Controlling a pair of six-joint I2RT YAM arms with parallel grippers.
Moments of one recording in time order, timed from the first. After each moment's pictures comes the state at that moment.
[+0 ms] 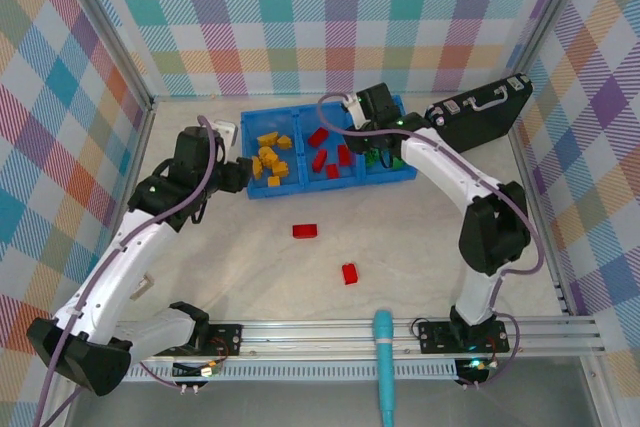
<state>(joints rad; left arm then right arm) -0.40 1.09 1.20 -0.77 -0.24 -0.04 0.53 1.83 1.62 -0.60 0.03 -0.08</state>
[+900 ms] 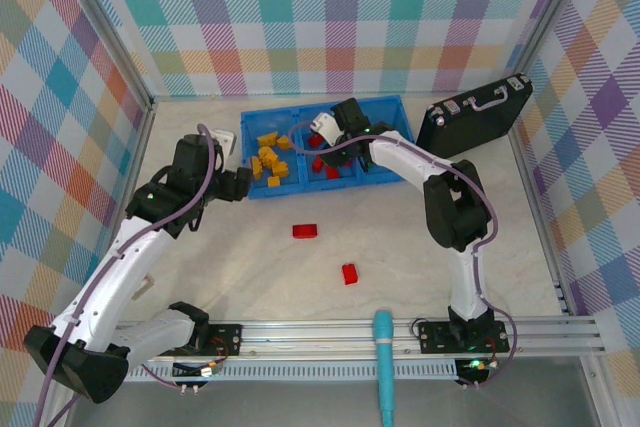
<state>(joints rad) -0.40 1.04 1.15 -0.81 -0.26 -0.03 0.57 2.09 1.70 -0.50 -0.03 -0.38</state>
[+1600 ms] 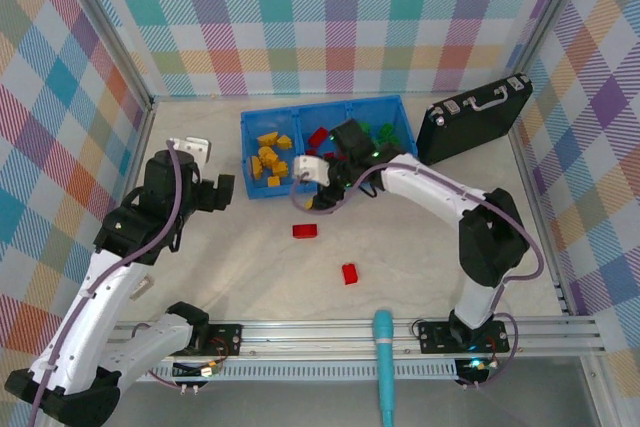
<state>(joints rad) -0.40 0.88 1.16 -0.90 -0.36 -0.03 0.72 1.77 1.41 -0.57 -0.49 -0.82</state>
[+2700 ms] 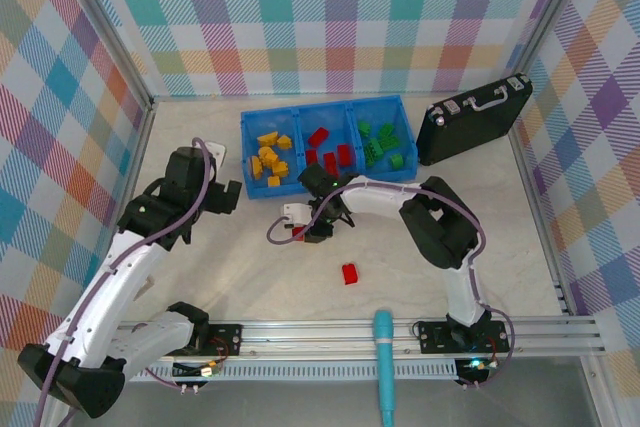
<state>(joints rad) -0.38 0.97 1.09 -0.87 -0.37 0.05 0.84 2.04 1.37 -0.56 -0.30 -0.79</state>
